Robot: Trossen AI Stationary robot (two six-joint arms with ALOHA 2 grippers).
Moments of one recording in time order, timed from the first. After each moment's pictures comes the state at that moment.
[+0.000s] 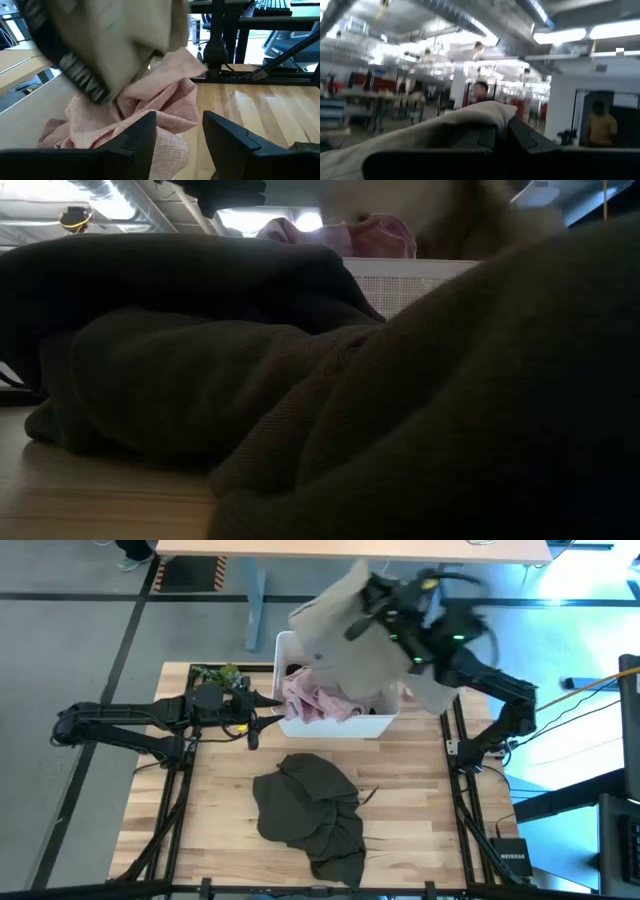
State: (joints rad) left arm 0.10 0.93 0.80 -0.07 -0.16 0.08; right arm -0.18 1.56 1.92 0.12 0.53 -0.42
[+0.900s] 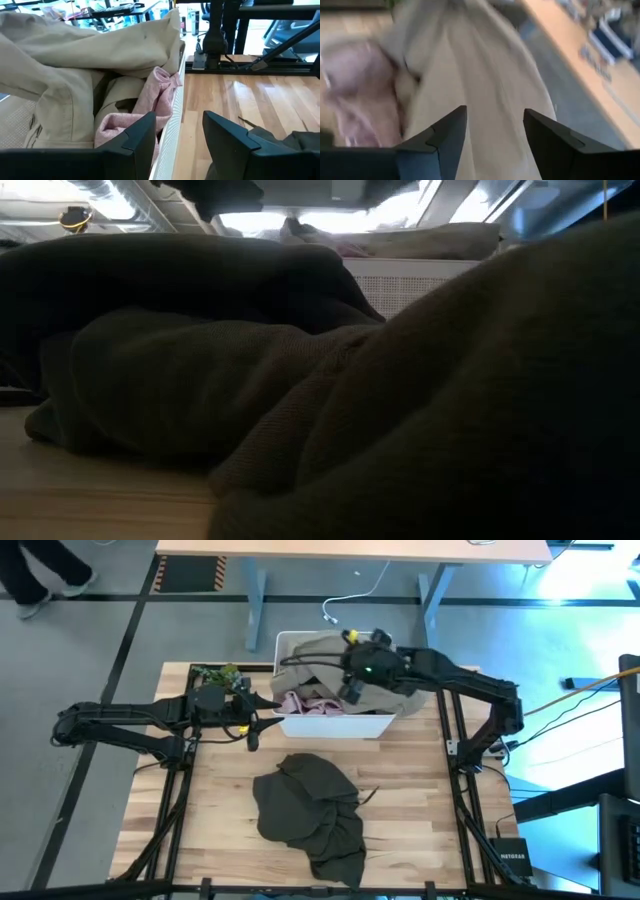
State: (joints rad) left arm 0.10 0.93 0.80 -0.11 -0.16 0.07; right arm -0.16 1.65 1.92 -1.05 0.56 -0.03
